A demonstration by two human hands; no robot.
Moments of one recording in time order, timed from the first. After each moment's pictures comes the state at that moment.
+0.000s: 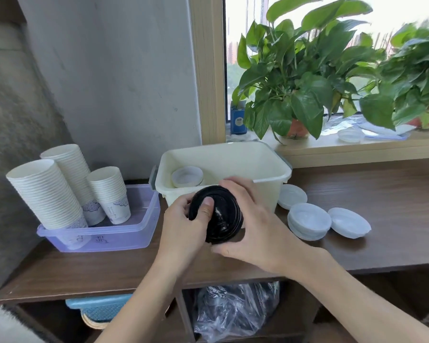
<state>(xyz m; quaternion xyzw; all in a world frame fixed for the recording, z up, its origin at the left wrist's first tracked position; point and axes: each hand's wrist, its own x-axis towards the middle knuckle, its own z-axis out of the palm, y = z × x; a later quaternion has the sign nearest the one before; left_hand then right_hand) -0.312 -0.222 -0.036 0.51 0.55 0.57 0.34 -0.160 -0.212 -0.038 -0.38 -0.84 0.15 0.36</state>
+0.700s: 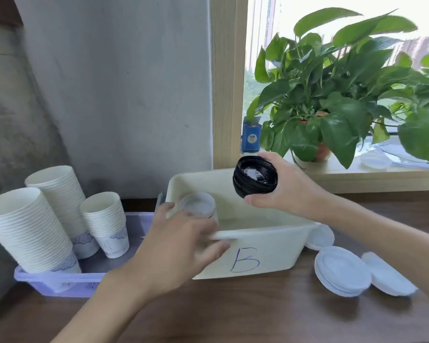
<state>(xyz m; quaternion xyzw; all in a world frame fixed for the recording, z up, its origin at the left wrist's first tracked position) -0.374 -0.158 -0.004 0.82 0.56 0.16 0.00 -0.146 -0.077 0.034 -0.46 -0.79 0.22 0.34</state>
